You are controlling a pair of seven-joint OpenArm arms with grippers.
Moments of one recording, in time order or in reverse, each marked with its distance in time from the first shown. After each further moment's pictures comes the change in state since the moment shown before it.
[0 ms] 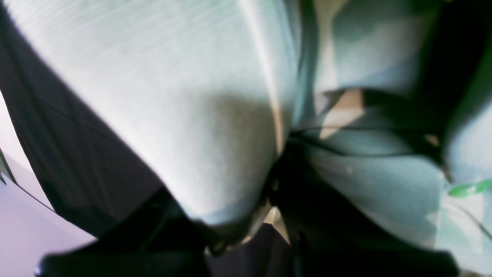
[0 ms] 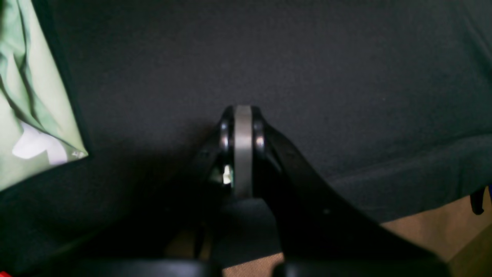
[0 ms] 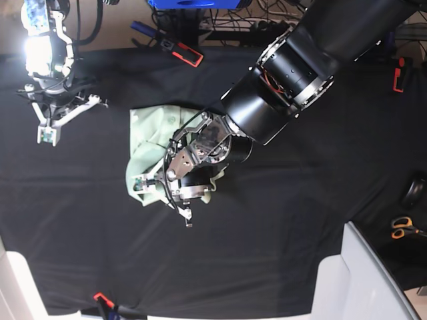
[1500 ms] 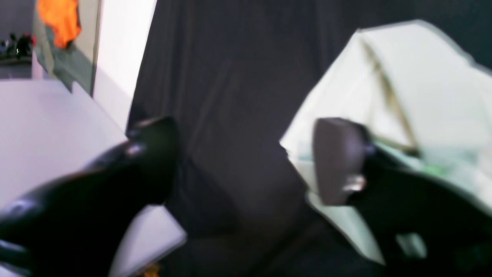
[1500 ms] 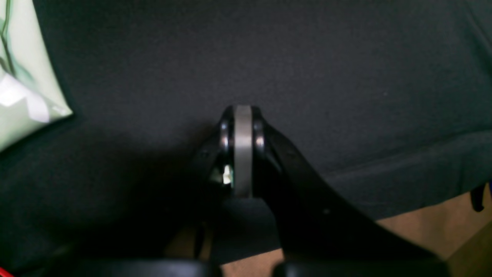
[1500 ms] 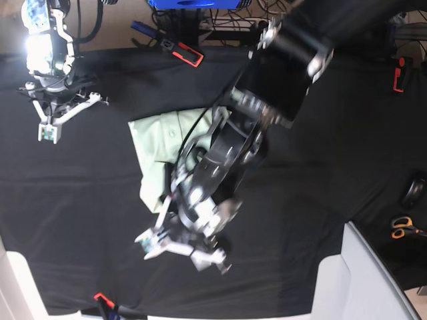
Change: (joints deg) left arm 10.3 -1.6 -16.8 41.2 0.1 0.4 20.2; right arm -0.5 0.0 -0.3 -0.1 0.1 0.0 0.0
